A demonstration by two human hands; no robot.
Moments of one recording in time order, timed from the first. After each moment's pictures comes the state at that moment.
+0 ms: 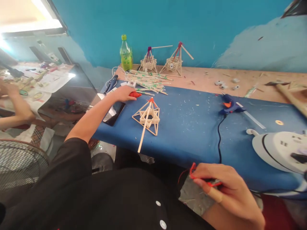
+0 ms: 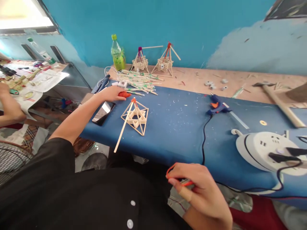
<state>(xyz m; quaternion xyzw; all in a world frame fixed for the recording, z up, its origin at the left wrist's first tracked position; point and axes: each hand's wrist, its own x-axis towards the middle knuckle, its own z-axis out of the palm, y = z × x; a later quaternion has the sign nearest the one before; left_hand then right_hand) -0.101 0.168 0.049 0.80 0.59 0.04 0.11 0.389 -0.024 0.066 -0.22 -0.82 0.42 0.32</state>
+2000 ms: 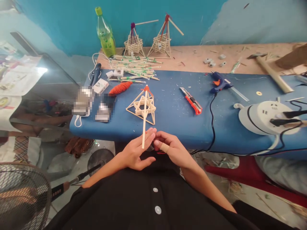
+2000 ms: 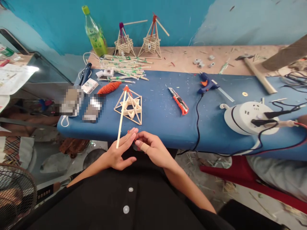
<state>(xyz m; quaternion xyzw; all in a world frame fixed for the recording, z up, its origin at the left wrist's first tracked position) 0.057 -0.091 -0.024 0.81 0.30 0.46 0.21 0.275 -0.039 0.023 -0.37 -0.54 0.72 0.24</state>
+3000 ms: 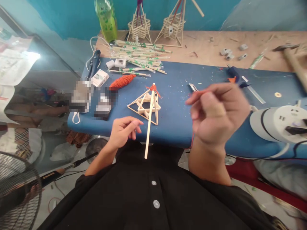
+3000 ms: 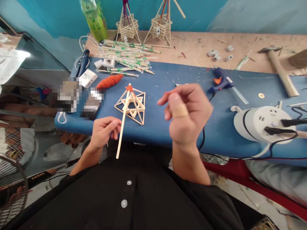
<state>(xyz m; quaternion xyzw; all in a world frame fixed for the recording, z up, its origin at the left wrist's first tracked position) 0.031 -0.049 0.031 0.40 0.53 0.52 0.54 0.265 0.046 0.091 -0.42 -0.58 0.36 0.59</state>
